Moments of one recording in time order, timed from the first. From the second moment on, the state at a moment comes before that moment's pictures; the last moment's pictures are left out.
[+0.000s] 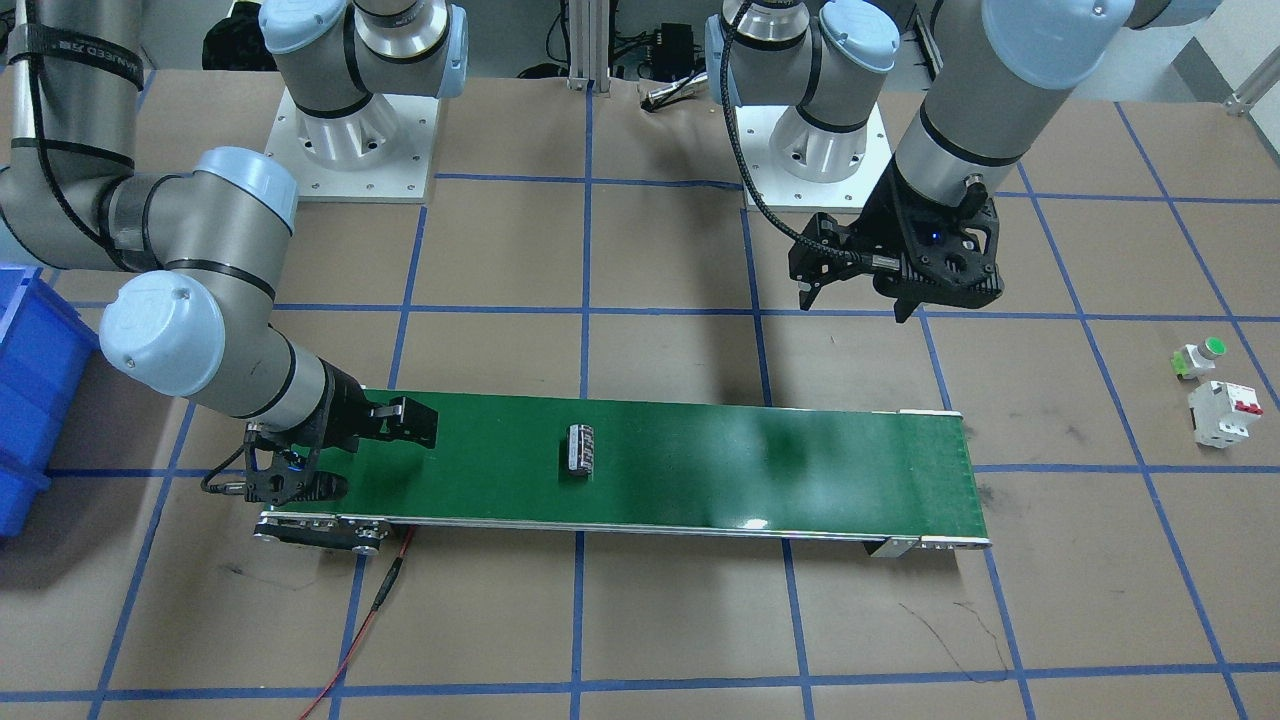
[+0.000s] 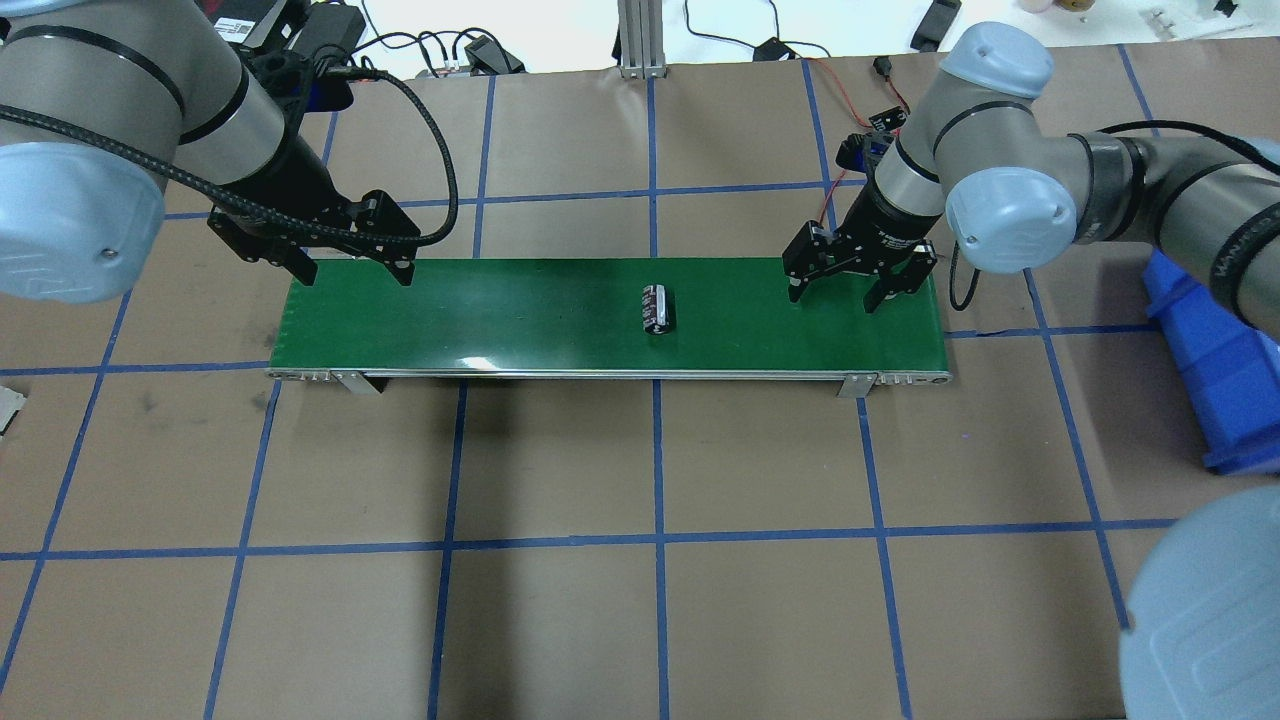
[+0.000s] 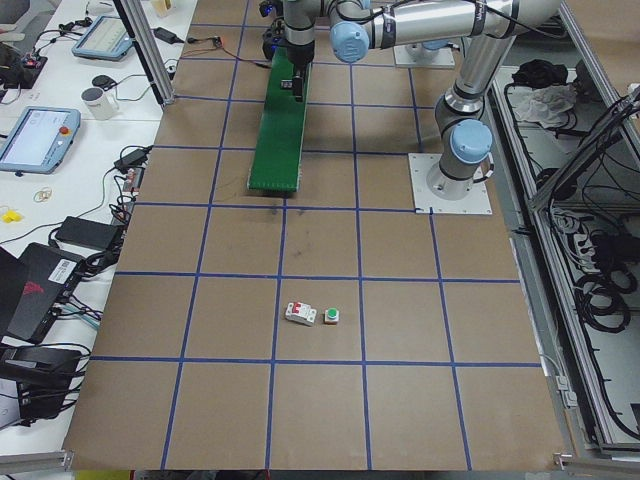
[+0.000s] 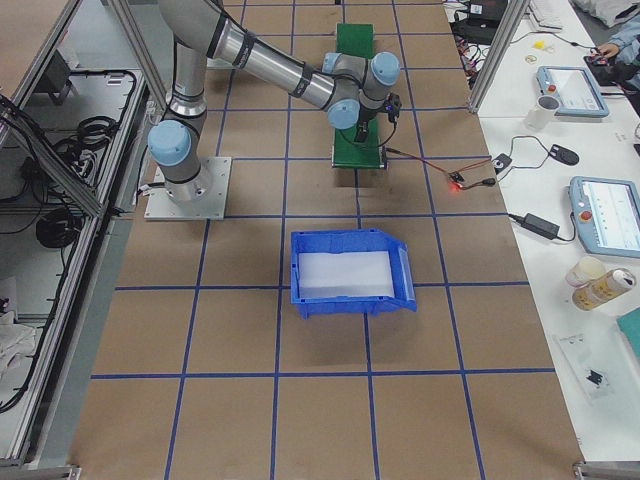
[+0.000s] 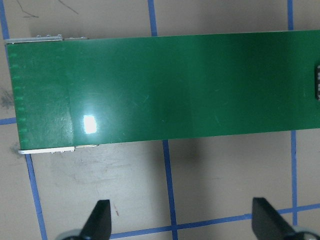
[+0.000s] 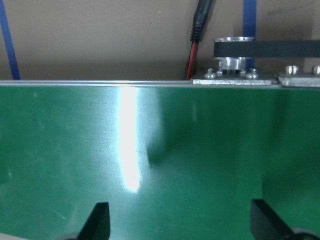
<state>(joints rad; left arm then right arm) -1.52 -1.57 -1.71 -1.42 1.50 0.14 1.51 -1.22 1.75 -1.96 -1.31 -0.03</state>
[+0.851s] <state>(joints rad) -1.52 -1.57 -1.71 -1.41 1.56 0.14 1.51 -1.21 1.75 -1.96 -1.30 -0.03</state>
